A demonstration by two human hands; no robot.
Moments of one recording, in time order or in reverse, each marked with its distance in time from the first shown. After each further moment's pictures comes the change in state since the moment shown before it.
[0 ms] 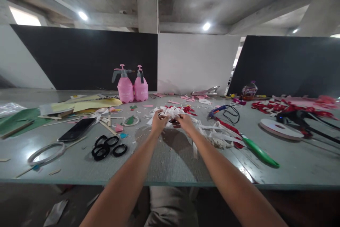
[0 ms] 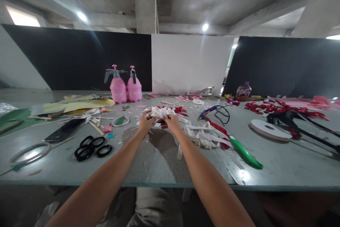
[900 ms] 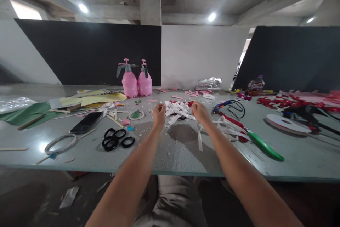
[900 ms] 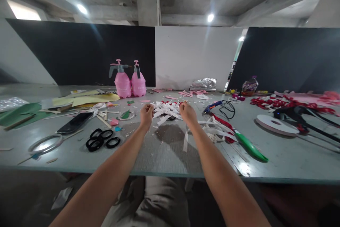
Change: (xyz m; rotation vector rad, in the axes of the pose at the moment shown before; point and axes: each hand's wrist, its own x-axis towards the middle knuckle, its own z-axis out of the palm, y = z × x) left_hand 0.013 0.001 -0.010 -0.078 0.183 0.123; right_hand 0.005 -0.034 -0.051 -0.976 0.285 -0.326
